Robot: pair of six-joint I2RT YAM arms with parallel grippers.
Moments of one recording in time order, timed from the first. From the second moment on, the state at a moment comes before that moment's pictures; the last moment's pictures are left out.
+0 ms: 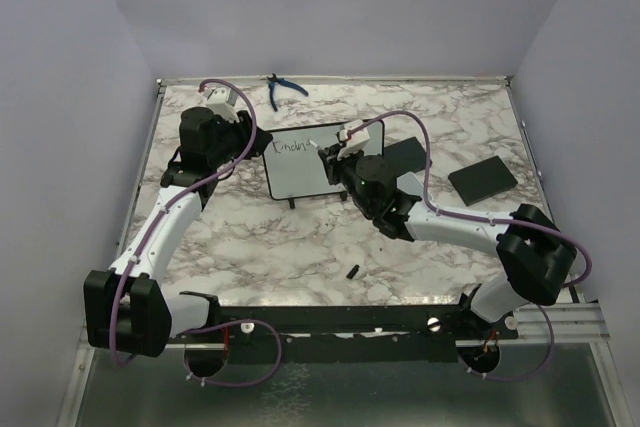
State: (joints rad) left arm -0.16 1.22 0.94 -0.03 0.37 -0.35; right arm 0.91 1.55 0.89 0.60 0.40 0.08
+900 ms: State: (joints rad) left arm -0.17 1.22 0.94 -0.03 0.37 -0.35; right arm 0.91 1.57 0.90 0.59 0.38 0.09
